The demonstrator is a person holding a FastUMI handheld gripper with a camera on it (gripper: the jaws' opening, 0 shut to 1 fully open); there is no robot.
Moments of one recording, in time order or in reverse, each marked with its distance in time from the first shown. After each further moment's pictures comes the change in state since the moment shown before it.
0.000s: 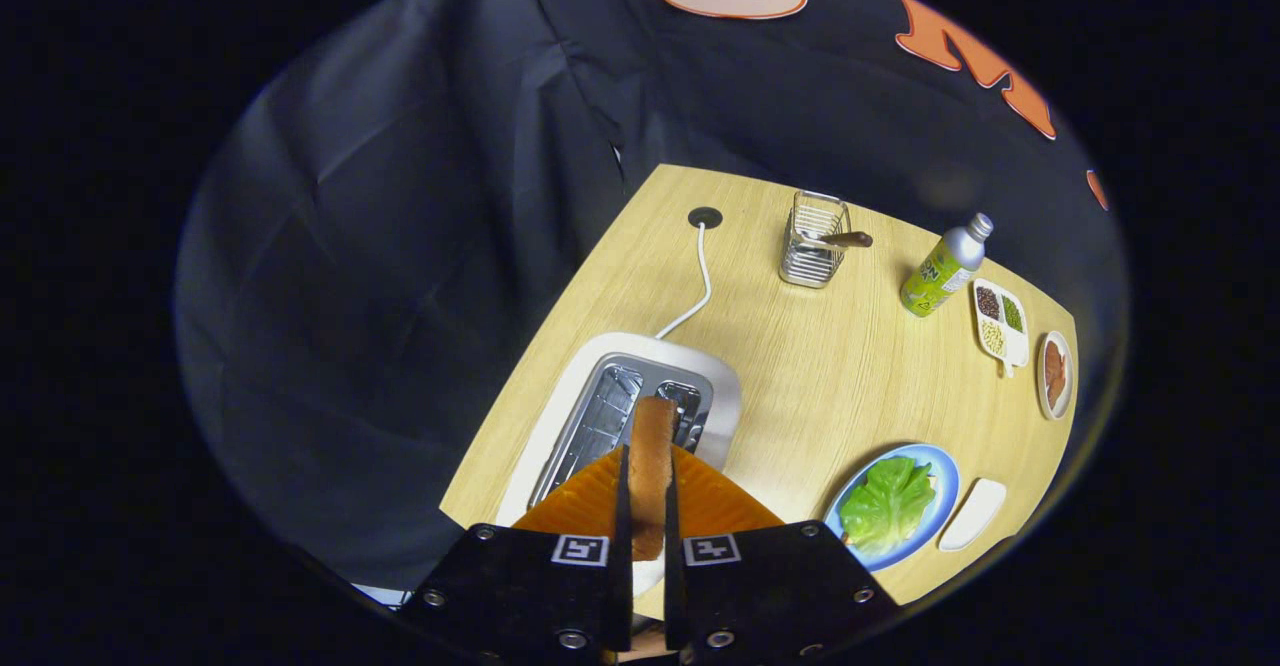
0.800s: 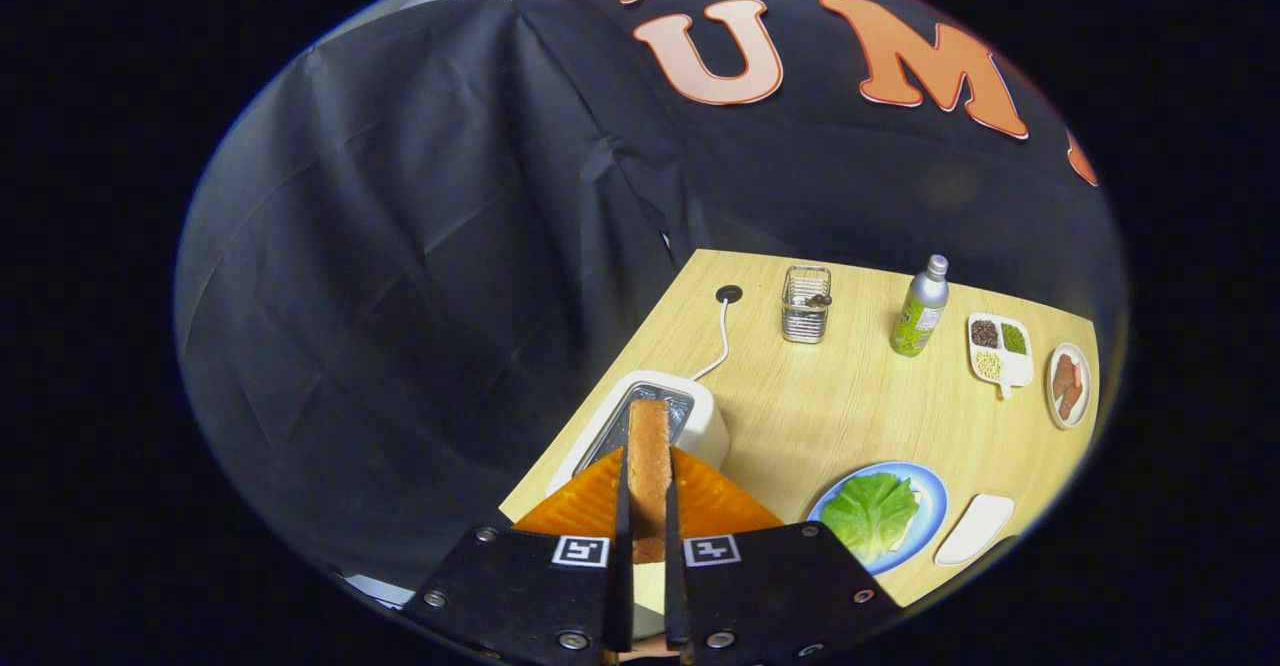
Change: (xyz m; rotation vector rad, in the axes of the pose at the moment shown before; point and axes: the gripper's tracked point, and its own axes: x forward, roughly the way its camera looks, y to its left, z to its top) arm -0.108 -0.050 -0.007 0.005 -0.224 0.198
